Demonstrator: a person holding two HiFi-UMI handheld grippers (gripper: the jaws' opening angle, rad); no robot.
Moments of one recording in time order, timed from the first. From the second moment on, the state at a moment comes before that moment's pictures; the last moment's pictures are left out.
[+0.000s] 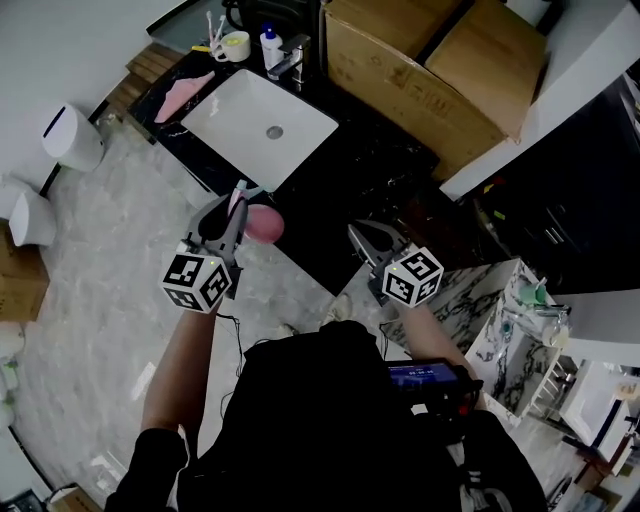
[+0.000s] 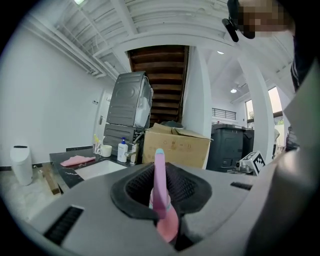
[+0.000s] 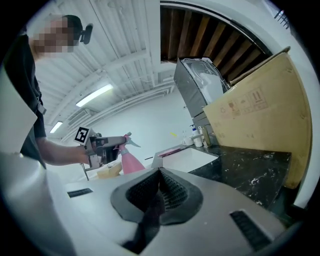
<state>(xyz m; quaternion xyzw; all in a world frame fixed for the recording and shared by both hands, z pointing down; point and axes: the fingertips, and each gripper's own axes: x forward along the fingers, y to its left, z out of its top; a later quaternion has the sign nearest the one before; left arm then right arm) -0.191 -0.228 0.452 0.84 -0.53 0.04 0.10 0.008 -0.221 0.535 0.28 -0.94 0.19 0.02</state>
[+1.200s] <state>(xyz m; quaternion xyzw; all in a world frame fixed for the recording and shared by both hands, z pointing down) -0.308 -0.064 0.515 0.77 -0.61 0.03 0.17 -0.056 -0.128 0.534 0.26 -0.95 0.16 0.04</state>
